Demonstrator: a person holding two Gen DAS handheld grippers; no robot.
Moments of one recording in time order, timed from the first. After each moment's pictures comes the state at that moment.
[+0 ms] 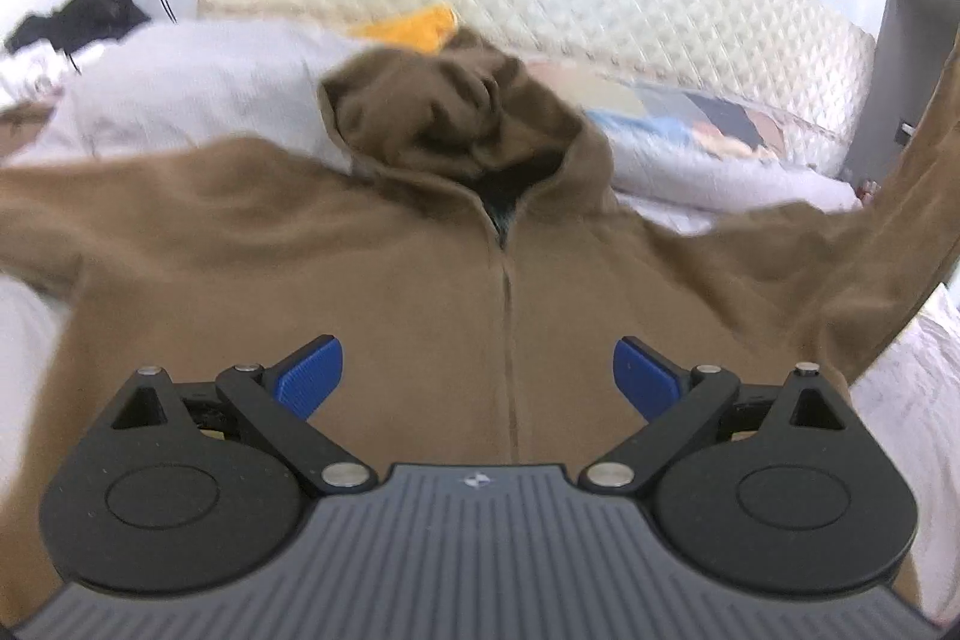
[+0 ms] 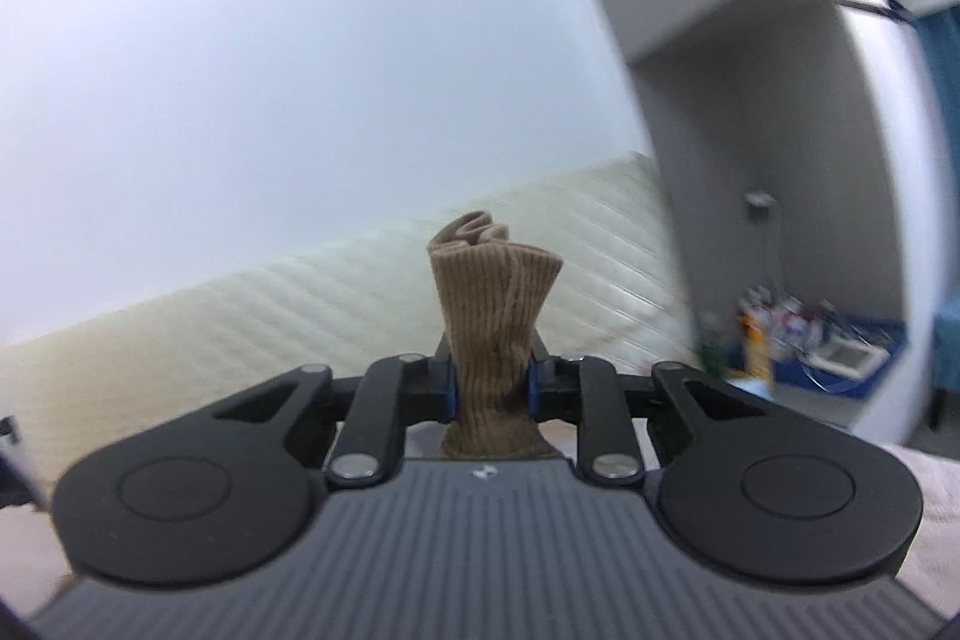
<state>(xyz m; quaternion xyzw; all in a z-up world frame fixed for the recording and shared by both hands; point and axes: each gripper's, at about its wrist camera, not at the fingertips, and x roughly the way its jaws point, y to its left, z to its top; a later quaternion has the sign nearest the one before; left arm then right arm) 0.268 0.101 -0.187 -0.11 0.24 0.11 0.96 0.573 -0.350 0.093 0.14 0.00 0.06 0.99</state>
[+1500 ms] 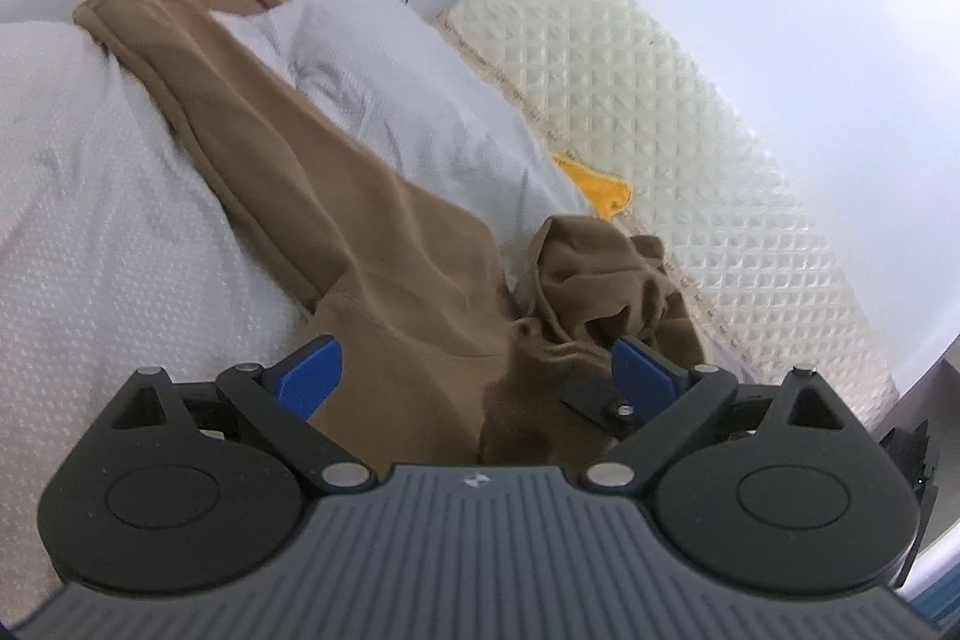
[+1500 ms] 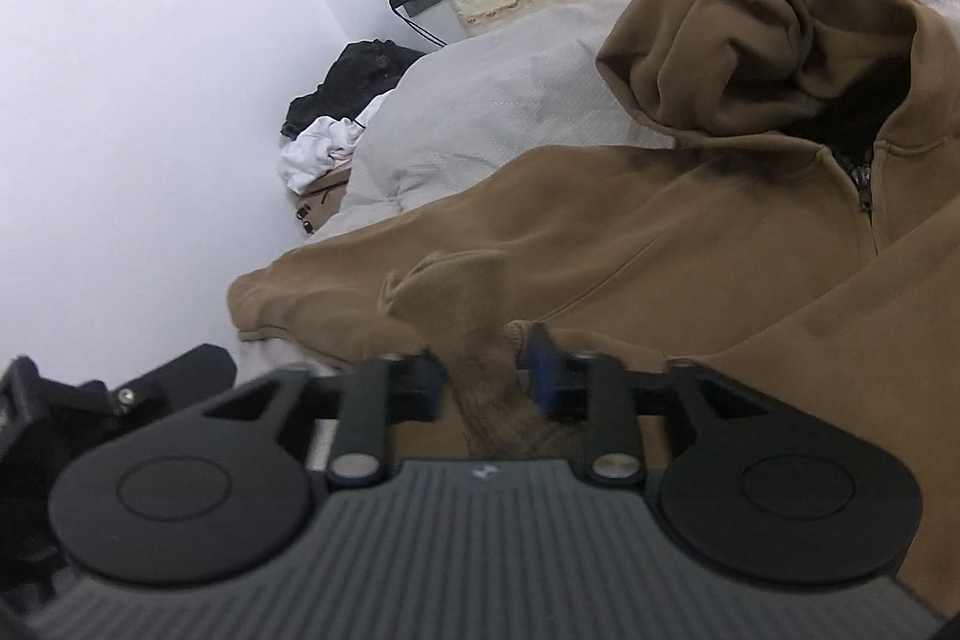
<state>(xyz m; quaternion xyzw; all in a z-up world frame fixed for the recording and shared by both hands) 0.152 0.275 -0.201 -0.39 0.09 0.19 0.90 0.417 0.117 -0.163 0.11 0.33 0.45 0.82</state>
